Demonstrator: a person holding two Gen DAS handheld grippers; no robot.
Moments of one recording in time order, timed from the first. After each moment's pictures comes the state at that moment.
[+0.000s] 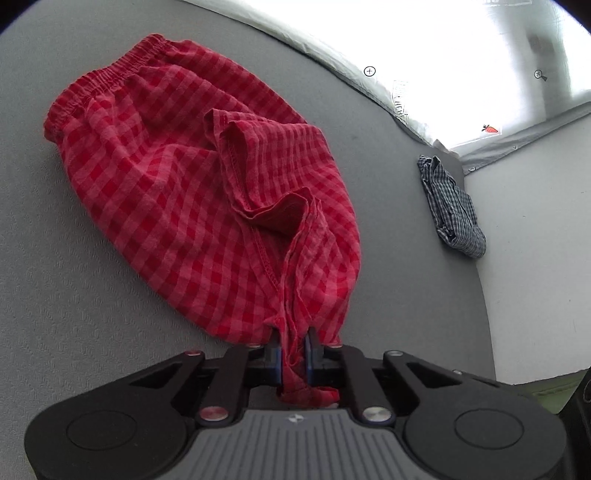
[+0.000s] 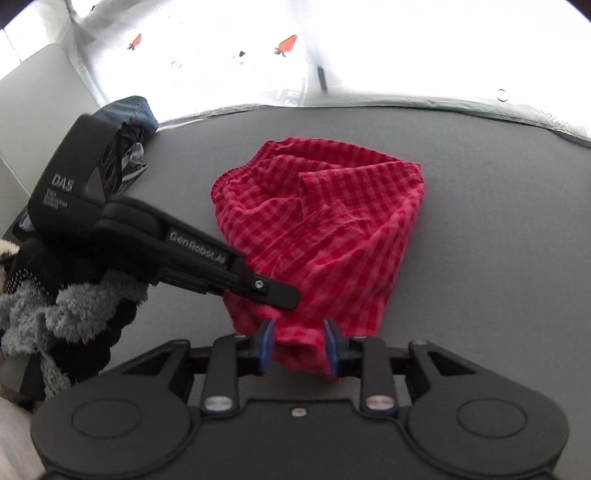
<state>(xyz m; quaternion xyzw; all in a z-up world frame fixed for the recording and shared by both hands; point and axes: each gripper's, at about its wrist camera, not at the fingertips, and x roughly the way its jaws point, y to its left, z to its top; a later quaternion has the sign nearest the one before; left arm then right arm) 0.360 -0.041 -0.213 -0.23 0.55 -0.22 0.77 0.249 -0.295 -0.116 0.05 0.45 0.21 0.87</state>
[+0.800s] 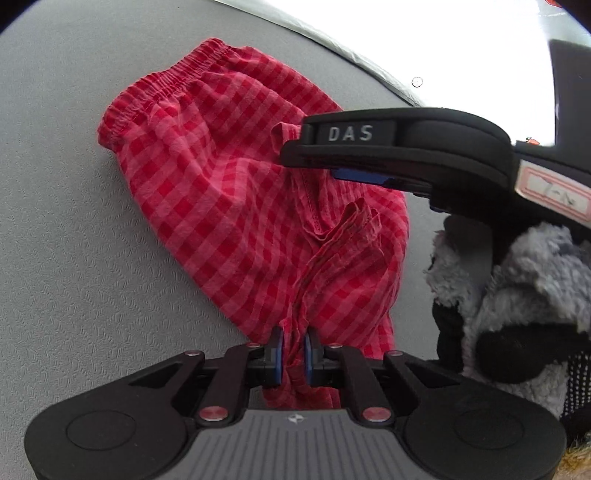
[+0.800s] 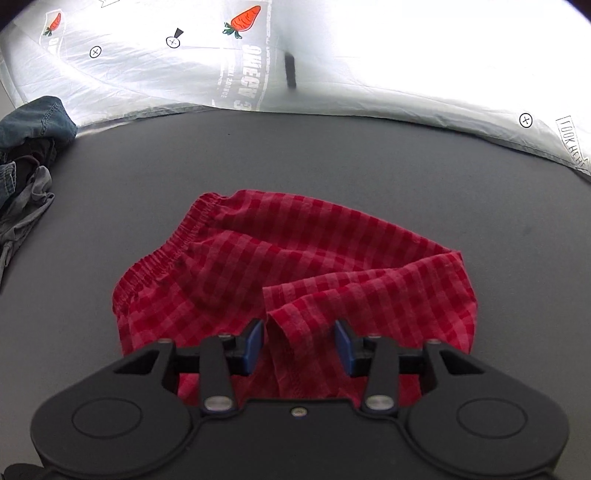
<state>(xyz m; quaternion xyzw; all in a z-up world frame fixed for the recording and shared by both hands) 0.374 -0.019 -0.229 -0.22 0.56 -0.16 0.78 0.417 -0.164 -0.174 -0.04 0.49 0.14 0.86</state>
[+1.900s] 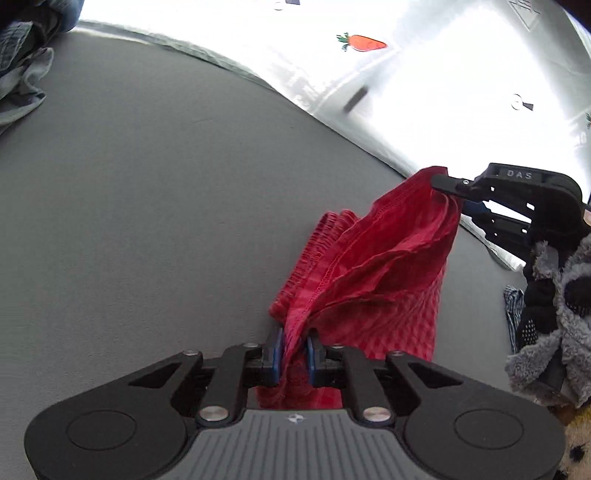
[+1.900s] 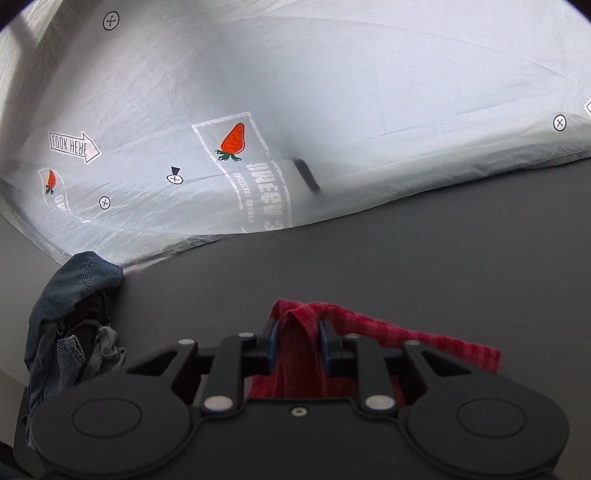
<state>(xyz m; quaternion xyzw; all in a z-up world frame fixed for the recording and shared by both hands) 0.406 0.102 -0.199 -0.28 0.48 -0.03 0.83 0.500 -0.180 -0.120 0.18 0.43 0.19 0.86</state>
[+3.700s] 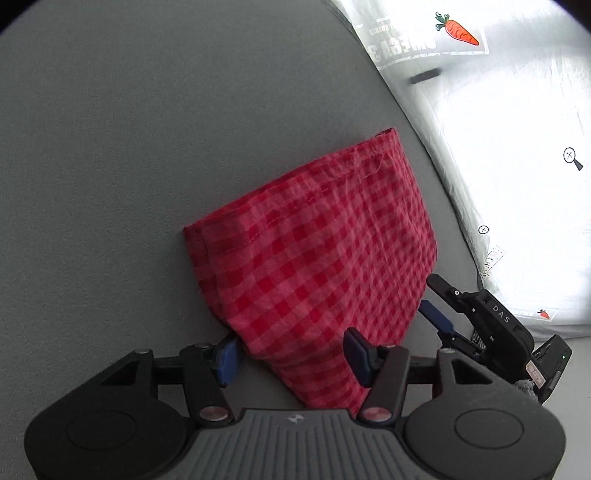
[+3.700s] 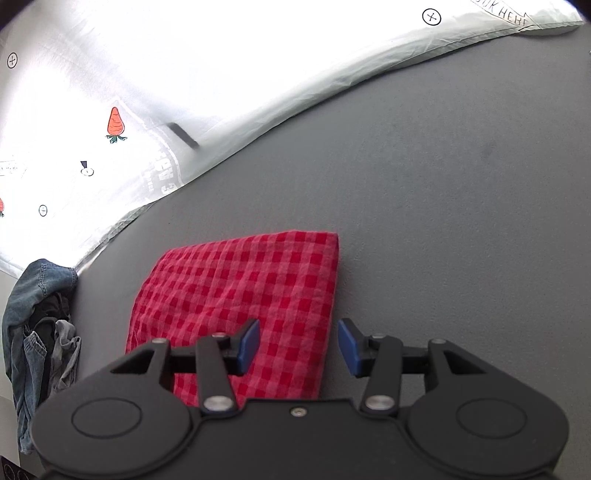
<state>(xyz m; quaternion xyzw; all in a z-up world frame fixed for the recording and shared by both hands) 0.357 0.051 -0.247 -0.42 0.52 -0.02 0.74 0.451 -0.291 -0.224 0.24 0.49 0.11 0.83</state>
